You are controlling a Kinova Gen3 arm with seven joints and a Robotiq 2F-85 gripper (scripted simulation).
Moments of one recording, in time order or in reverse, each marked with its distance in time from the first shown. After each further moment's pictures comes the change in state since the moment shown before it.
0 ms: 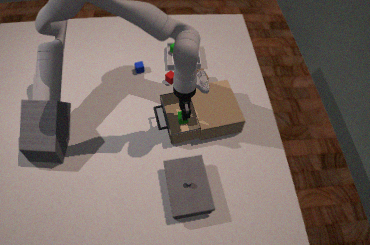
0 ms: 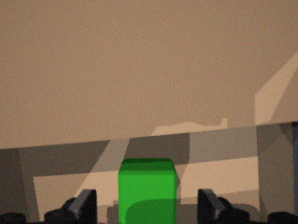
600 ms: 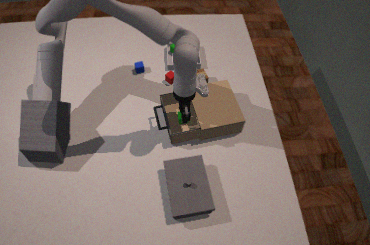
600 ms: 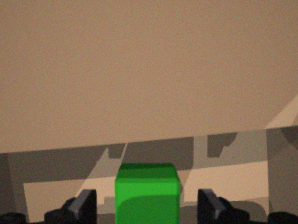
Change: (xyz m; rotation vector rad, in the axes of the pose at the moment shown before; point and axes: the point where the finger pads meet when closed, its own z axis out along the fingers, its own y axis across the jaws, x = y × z) arm 0.000 0.000 0.018 0.000 0.000 0.000
